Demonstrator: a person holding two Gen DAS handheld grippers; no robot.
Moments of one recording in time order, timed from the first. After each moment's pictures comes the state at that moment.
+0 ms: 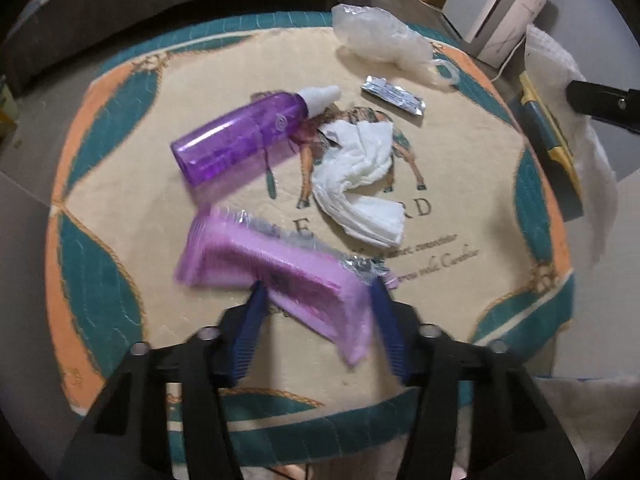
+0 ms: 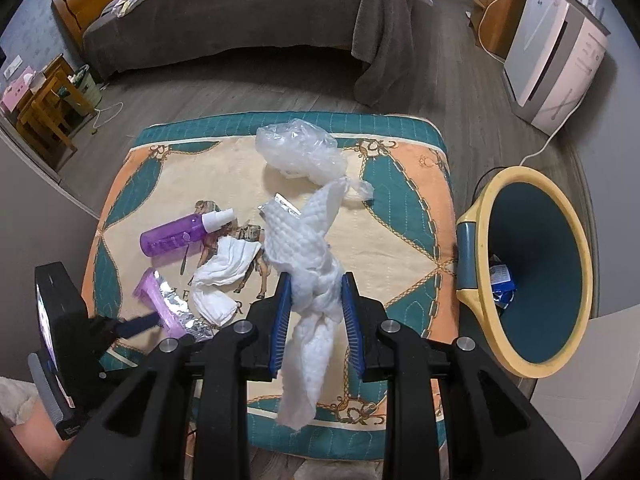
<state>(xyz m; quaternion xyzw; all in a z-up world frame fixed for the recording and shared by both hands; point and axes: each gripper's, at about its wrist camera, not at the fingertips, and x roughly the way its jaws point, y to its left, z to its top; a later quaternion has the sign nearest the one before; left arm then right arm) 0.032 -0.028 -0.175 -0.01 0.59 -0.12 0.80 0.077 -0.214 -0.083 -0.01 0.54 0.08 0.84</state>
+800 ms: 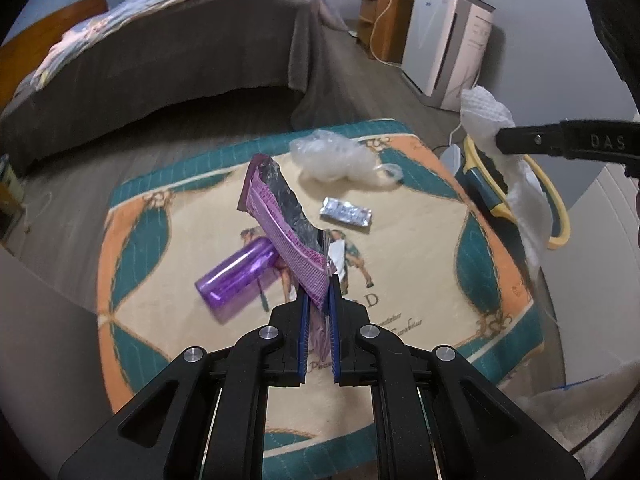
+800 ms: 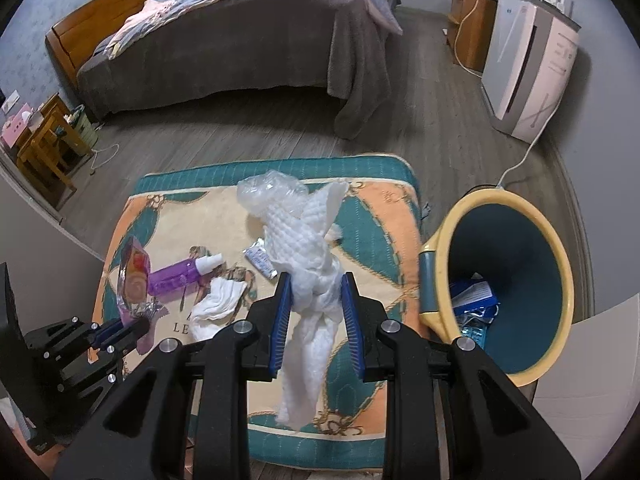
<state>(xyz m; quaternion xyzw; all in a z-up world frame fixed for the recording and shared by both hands) 0.027 -0.052 -0.085 0.05 0.46 -0.16 0.87 0.075 -0.250 -0.043 0.02 0.49 0.06 0.87</state>
